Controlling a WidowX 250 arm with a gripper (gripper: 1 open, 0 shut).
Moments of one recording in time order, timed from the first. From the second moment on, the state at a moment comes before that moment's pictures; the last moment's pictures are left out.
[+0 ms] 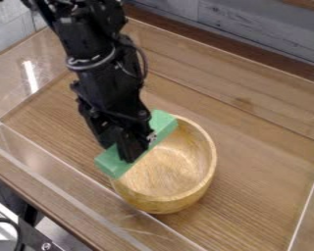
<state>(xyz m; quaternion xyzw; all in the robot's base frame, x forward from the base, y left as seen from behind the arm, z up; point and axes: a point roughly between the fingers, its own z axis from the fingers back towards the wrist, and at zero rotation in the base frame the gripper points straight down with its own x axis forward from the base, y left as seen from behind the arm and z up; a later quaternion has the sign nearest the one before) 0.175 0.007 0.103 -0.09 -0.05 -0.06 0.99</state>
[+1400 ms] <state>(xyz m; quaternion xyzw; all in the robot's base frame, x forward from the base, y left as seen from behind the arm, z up) 0.173 0.009 0.102 -0.08 -0.05 -0.03 1.00</state>
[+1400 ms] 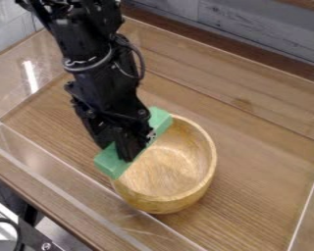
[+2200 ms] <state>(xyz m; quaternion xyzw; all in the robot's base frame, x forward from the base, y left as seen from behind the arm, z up) 0.174 0.012 0.100 -0.08 -0.05 -0.01 1.00</state>
